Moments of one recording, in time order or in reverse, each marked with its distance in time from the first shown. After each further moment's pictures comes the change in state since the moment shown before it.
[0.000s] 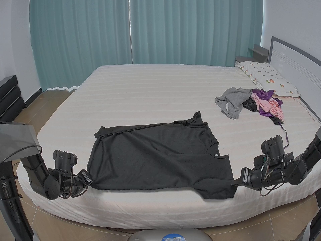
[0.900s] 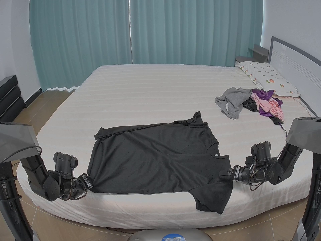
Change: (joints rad) left arm -0.011 -0.010 0.020 0.042 0.005 0.058; right arm -0.103 0.374 -0.126 -0.297 0.008 -0.073
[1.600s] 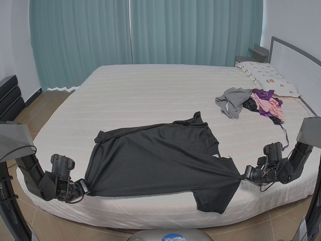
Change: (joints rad) left arm 0.022 -0.043 0.021 0.106 0.002 0.117; right arm -0.116 -0.054 0.087 -0.006 0.027 -0.007
